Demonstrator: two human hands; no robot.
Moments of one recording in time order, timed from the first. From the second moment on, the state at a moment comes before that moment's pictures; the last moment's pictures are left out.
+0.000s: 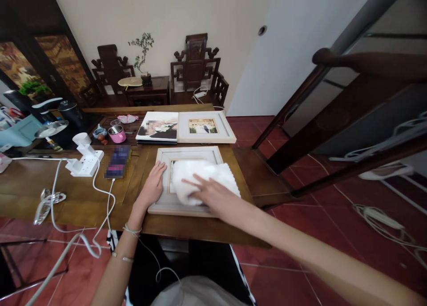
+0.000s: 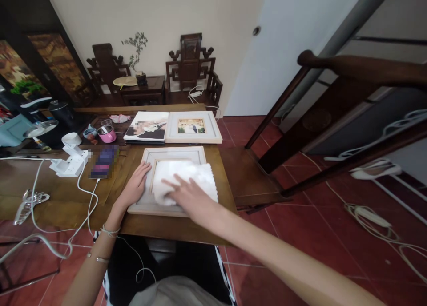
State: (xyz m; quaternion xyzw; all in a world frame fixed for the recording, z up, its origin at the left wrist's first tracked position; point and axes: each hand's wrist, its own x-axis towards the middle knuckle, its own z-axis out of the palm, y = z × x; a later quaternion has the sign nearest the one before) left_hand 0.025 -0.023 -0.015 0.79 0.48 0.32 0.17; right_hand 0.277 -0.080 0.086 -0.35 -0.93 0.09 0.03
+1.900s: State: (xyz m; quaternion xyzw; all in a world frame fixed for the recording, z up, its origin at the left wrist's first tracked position) left_hand 0.029 -0.021 -0.021 0.77 0.50 0.37 0.16; right_hand 0.321 -0.043 0.091 -0.47 -0.88 0.03 -0.06
